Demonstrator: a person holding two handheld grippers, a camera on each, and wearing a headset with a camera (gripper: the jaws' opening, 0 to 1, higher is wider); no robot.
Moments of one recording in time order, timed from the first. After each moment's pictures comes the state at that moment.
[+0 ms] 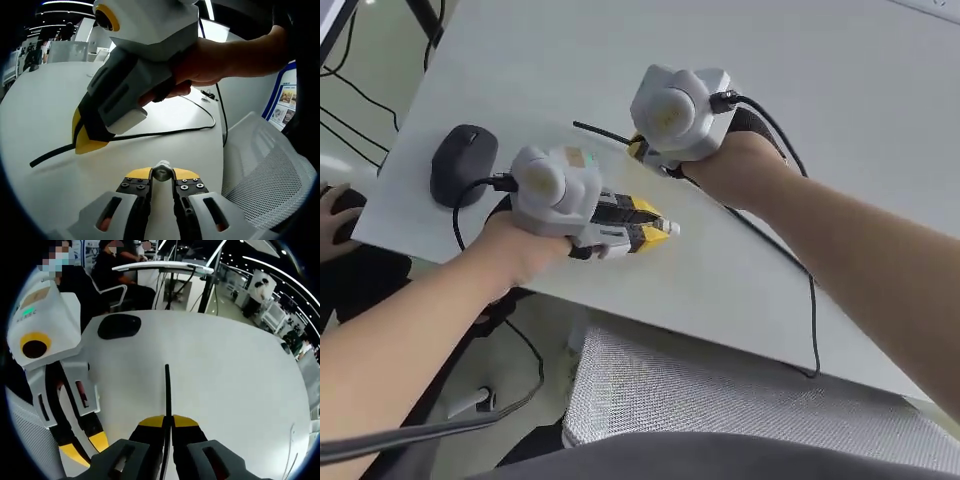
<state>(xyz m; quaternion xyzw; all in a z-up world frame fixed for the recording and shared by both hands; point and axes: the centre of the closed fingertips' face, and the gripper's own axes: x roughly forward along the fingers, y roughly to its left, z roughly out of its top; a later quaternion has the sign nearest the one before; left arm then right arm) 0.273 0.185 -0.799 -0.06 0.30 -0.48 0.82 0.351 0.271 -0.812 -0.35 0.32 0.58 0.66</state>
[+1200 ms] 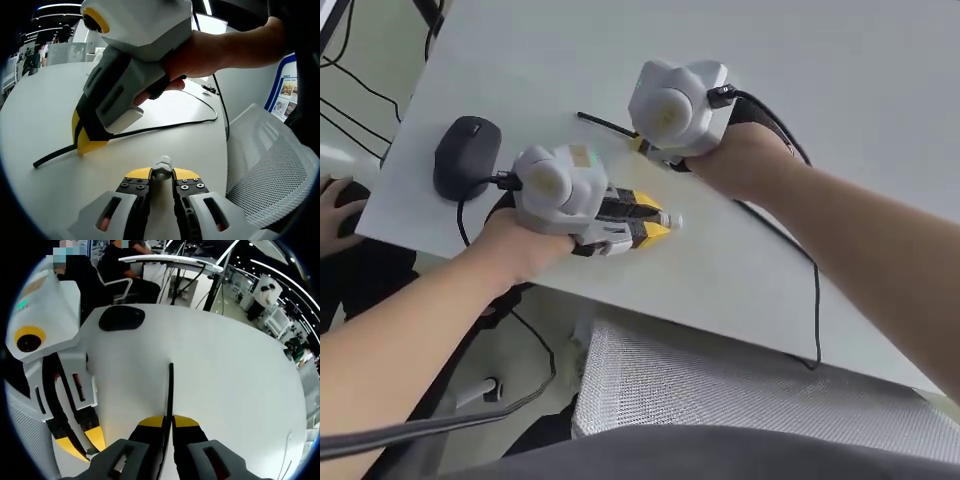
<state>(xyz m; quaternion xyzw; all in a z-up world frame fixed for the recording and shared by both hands) 0.270 0.190 -0.808 -0.02 0.30 -0.48 0.82 0.352 0.274 -0.821 -0.38 0.31 0.58 0.65</state>
